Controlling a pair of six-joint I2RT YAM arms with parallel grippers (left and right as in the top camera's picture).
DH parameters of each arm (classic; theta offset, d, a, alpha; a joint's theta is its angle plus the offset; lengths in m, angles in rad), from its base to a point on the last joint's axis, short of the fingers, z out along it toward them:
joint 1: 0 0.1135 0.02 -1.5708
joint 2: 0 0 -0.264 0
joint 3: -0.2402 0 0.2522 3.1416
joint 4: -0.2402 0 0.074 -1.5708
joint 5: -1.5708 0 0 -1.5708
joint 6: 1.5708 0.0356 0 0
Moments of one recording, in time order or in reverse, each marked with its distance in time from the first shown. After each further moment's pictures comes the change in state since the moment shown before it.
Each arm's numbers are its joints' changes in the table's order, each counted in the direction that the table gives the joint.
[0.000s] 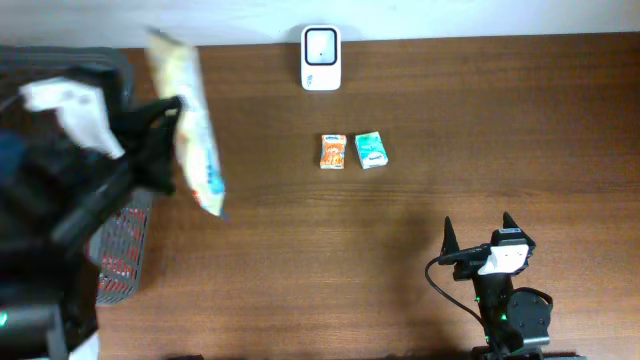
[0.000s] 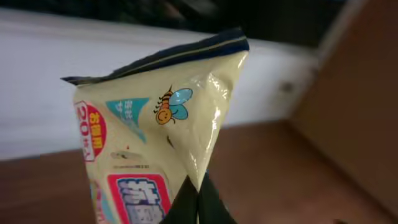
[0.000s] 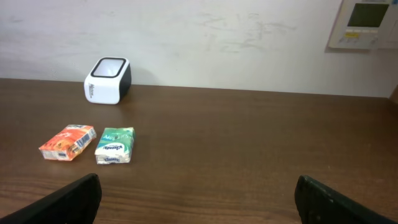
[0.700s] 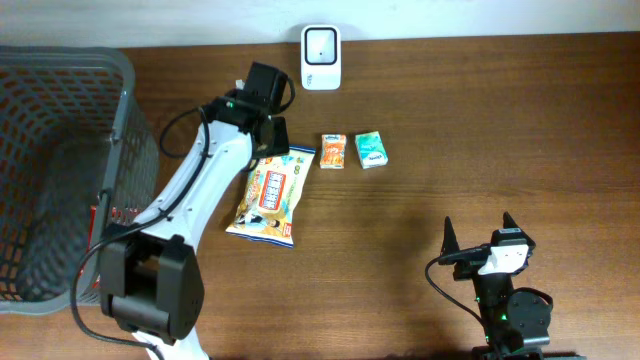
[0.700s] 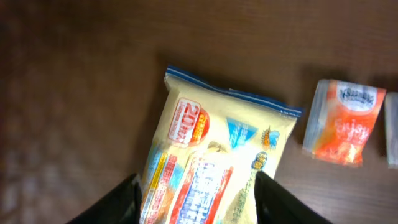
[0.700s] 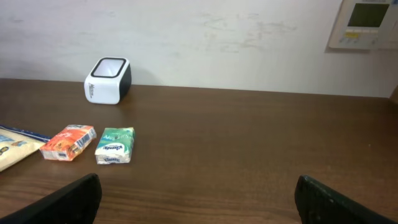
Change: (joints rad) left arm -0.440 0.851 -0.075 -0.220 0.783 -0.275; right arm 0.000 0.000 0.000 0.000 0.000 0.000
